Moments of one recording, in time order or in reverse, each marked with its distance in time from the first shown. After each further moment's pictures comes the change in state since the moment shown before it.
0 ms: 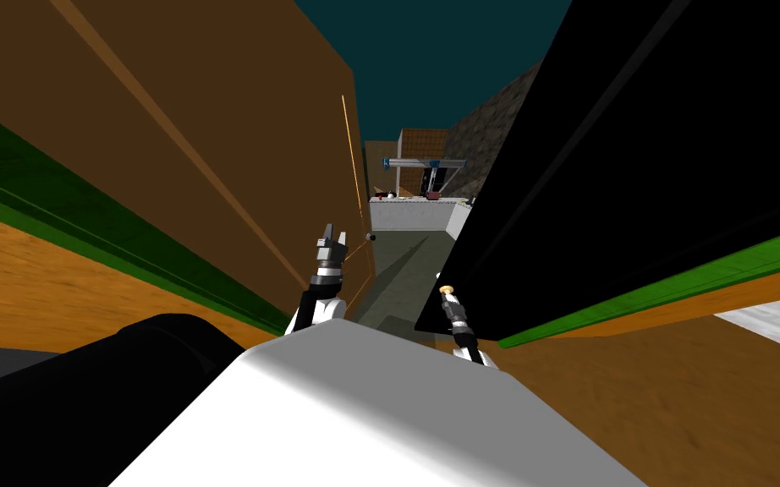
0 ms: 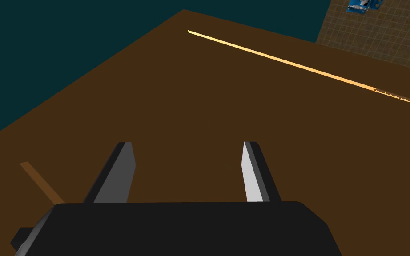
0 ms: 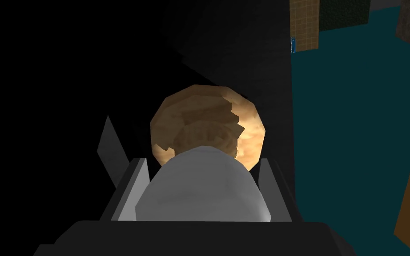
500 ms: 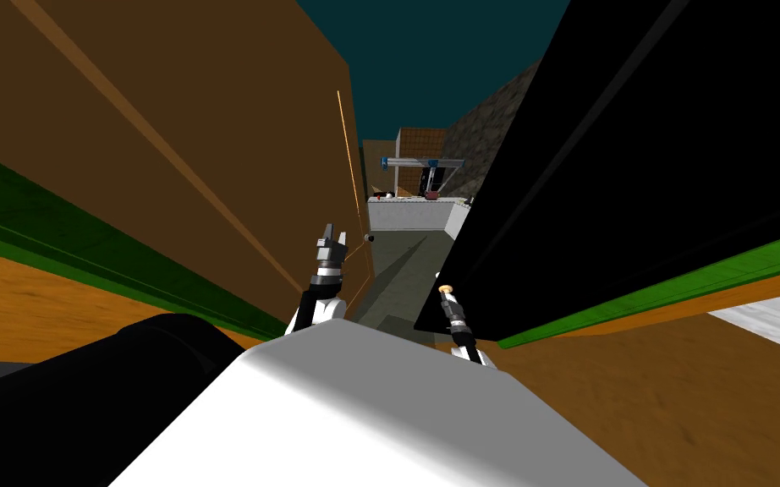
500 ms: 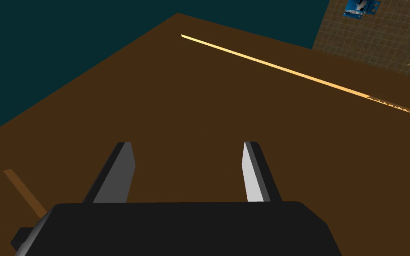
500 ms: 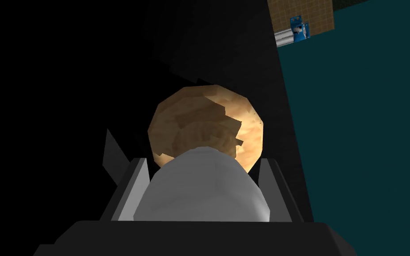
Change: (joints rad) arm -0.010 0.007 0.018 0.011 -0.029 -0.005 -0.125
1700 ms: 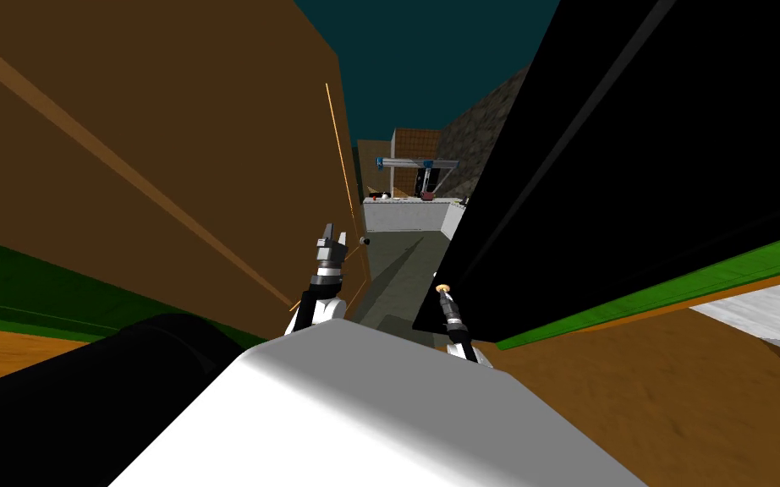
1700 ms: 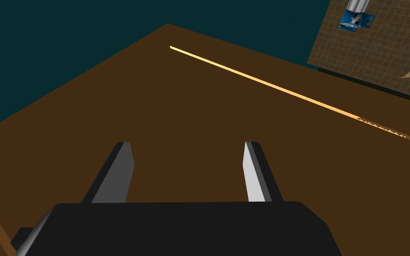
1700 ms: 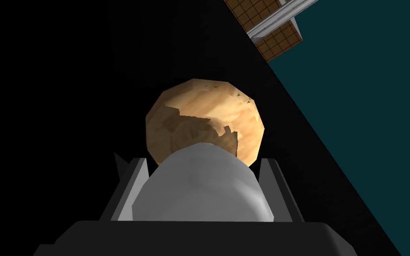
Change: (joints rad) arm -0.032 0.019 0.040 0.041 -0.074 -0.016 -0.281
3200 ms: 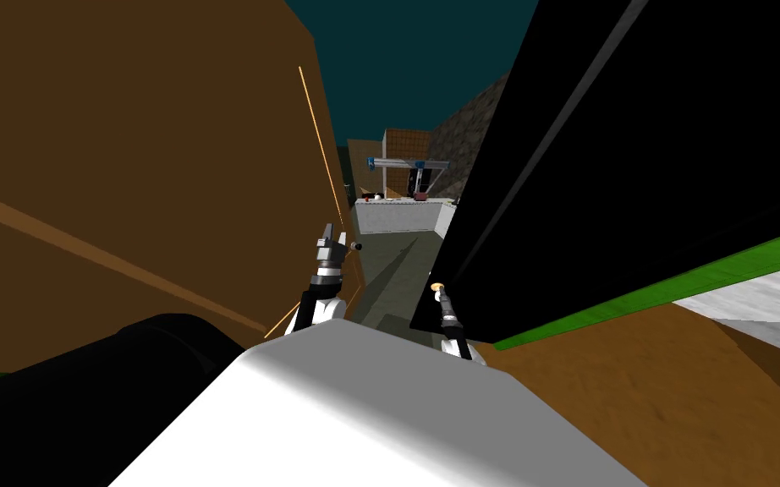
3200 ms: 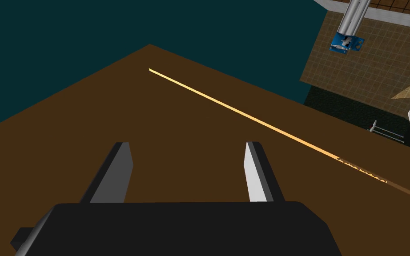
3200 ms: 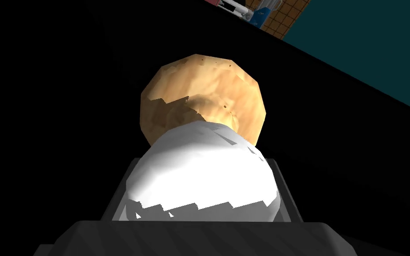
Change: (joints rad) arm -0.028 0.026 0.059 0.019 -0.113 -0.004 -0.367
